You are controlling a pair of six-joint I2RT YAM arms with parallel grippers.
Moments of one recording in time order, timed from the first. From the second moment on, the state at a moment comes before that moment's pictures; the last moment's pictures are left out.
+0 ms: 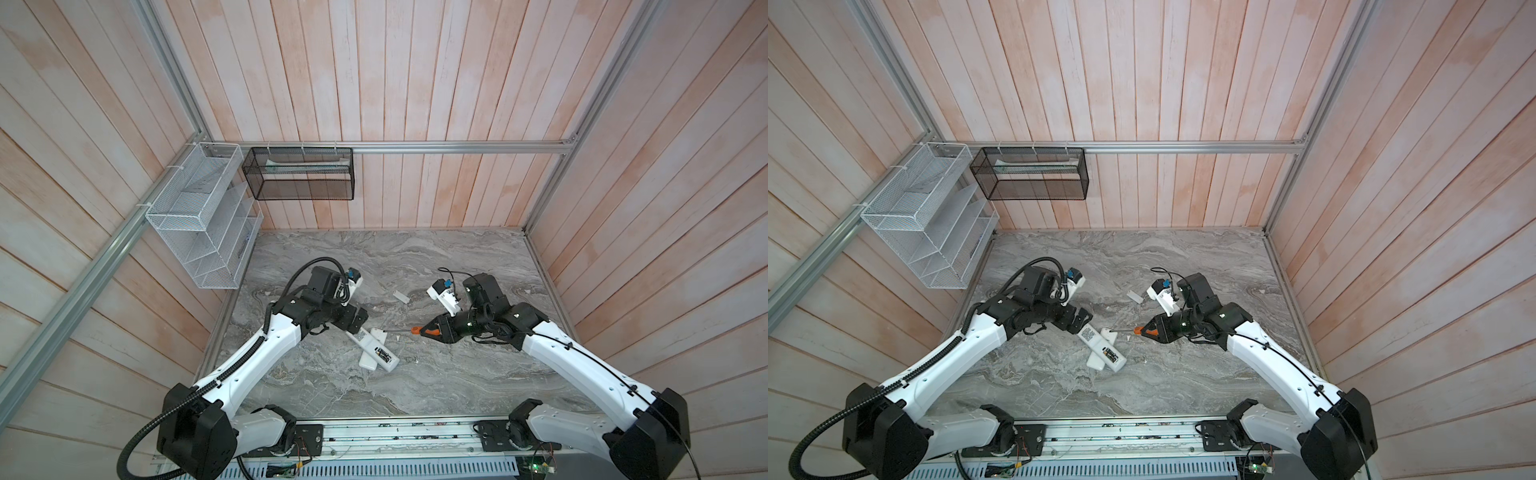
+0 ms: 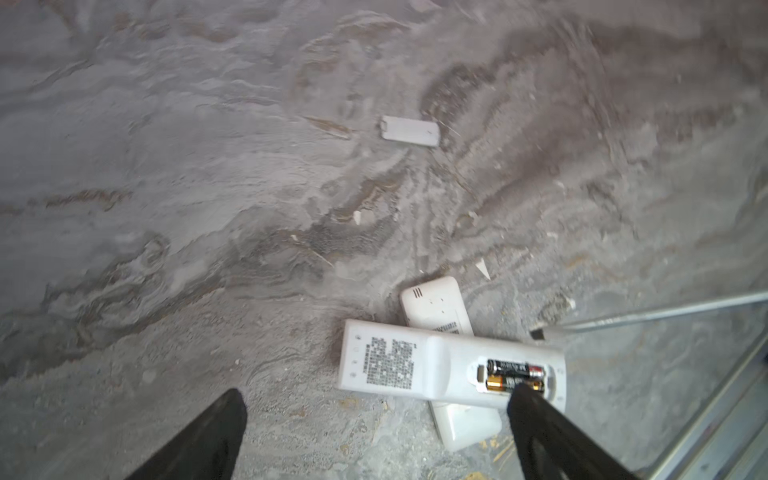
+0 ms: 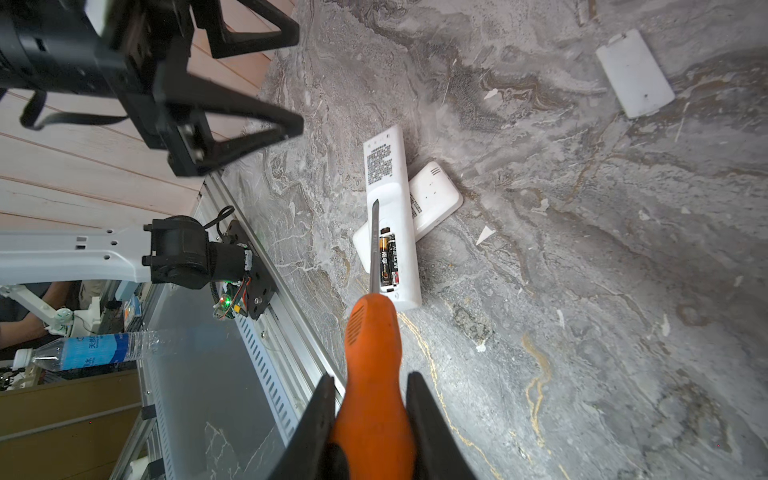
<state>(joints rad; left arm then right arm) -0.41 1.25 1.01 -0.66 0.19 -0.03 0.59 1.16 0.93 -0.63 -0.61 0.29</state>
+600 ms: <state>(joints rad) -0.32 1.20 0.70 -0.40 0.55 -1.08 0.59 1.17 0.98 -0.65 -0.60 0.29</state>
